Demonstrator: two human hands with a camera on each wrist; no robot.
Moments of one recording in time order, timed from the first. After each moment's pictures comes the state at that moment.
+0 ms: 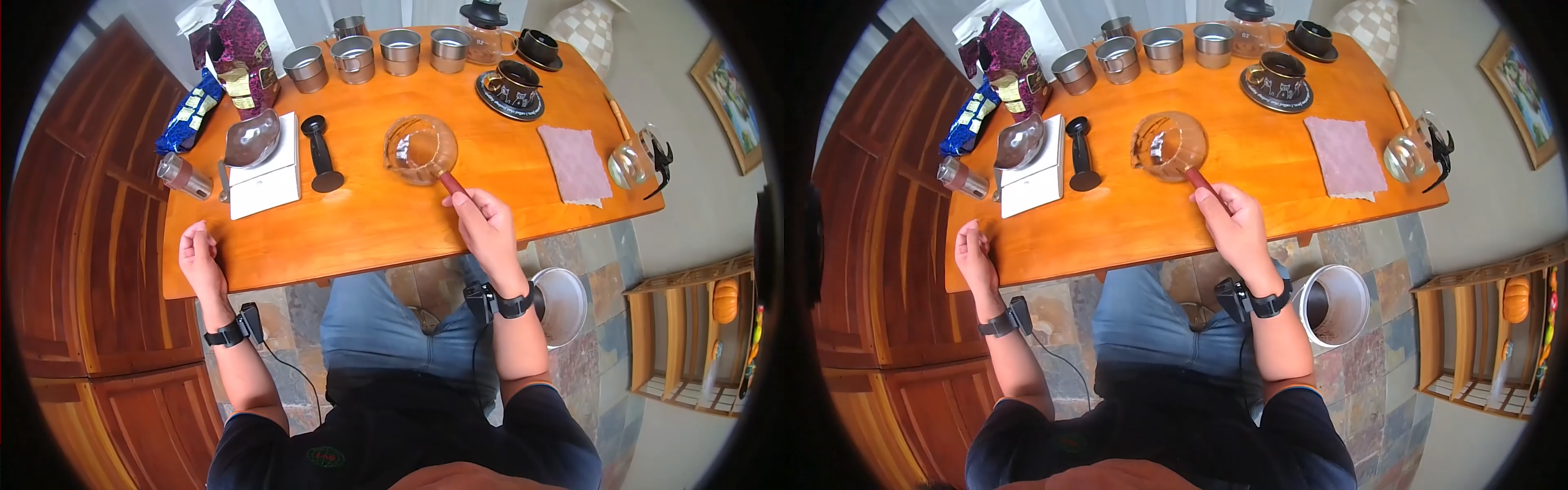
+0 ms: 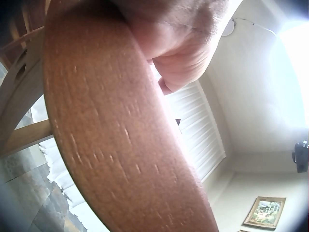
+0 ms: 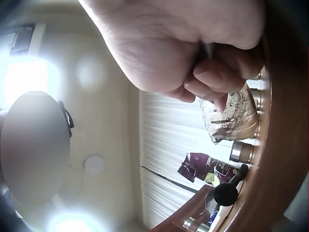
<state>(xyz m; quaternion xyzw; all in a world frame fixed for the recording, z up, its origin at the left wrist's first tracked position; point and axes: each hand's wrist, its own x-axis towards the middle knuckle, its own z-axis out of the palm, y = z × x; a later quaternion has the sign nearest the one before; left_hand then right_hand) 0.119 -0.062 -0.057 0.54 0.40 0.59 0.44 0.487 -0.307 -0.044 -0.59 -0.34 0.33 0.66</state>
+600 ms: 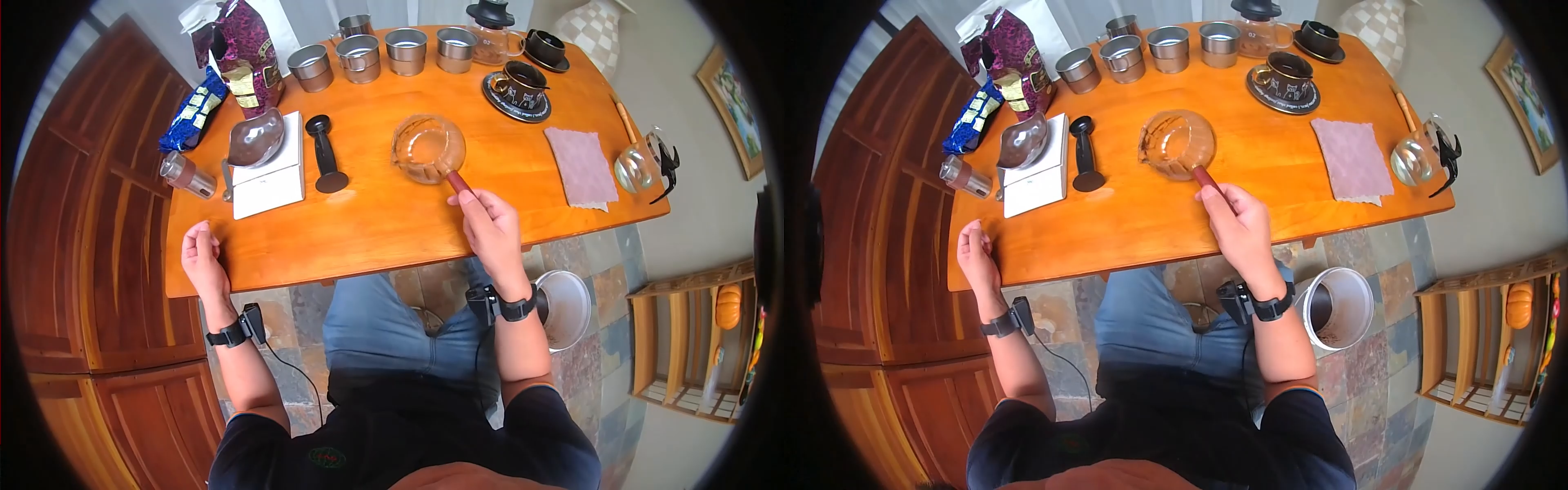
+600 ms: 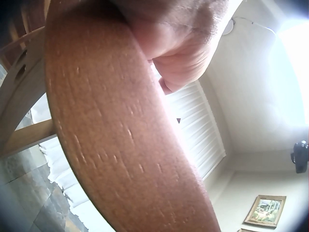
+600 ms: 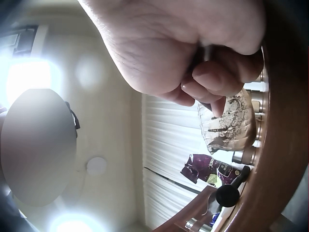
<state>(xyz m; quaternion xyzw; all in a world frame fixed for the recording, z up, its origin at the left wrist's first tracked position) 0.121 -0.063 -0.056 0.54 0.41 0.60 0.43 0.485 -0.307 -0.035 -0.59 -0.29 0.35 0.67</state>
